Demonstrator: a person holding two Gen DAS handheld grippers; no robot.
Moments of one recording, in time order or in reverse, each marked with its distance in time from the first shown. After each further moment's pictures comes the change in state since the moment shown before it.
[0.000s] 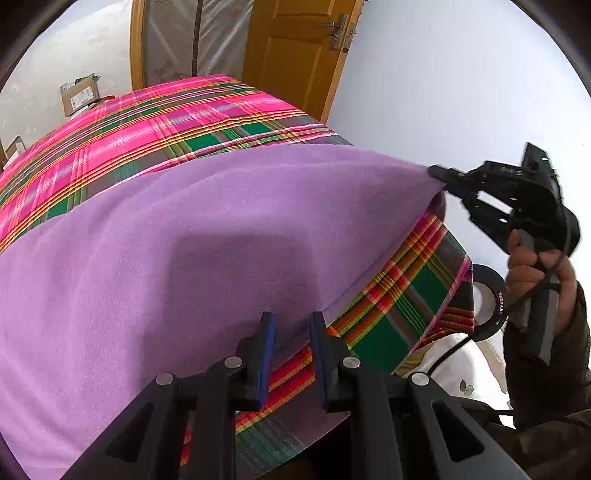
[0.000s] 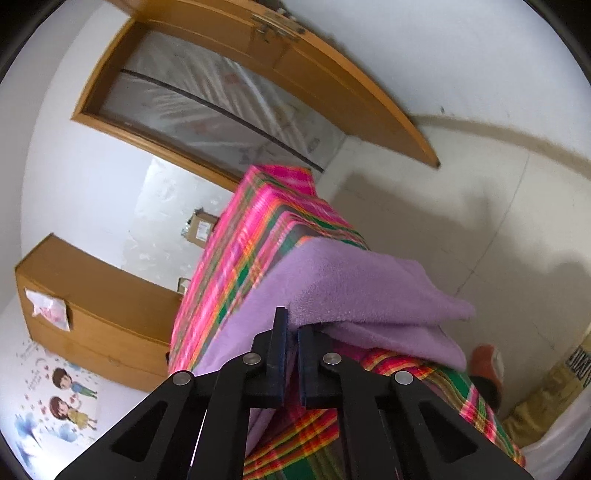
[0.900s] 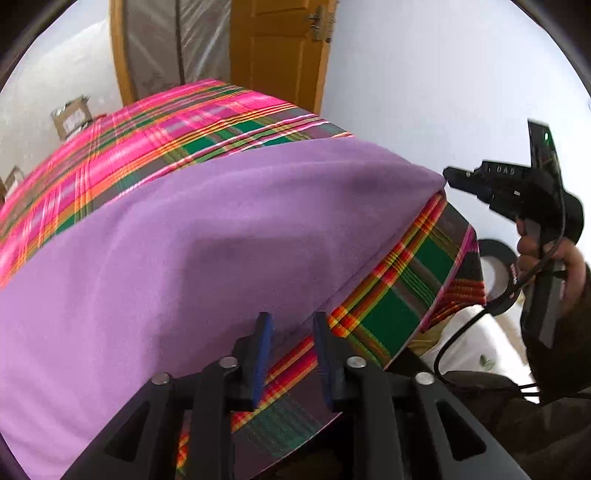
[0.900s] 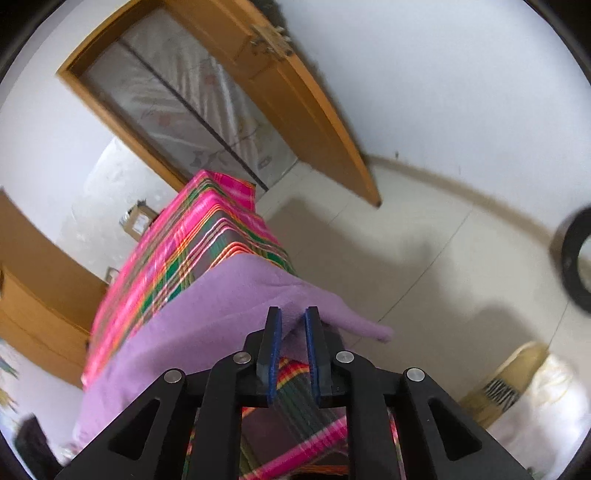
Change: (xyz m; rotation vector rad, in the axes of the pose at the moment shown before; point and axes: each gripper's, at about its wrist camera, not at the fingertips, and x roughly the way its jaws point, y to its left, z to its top) left arm 0.002 -0.010 -0.003 0.137 0.027 0.076; right arm -0.023 0.003 -0.015 -0.186 -0.068 -0.315
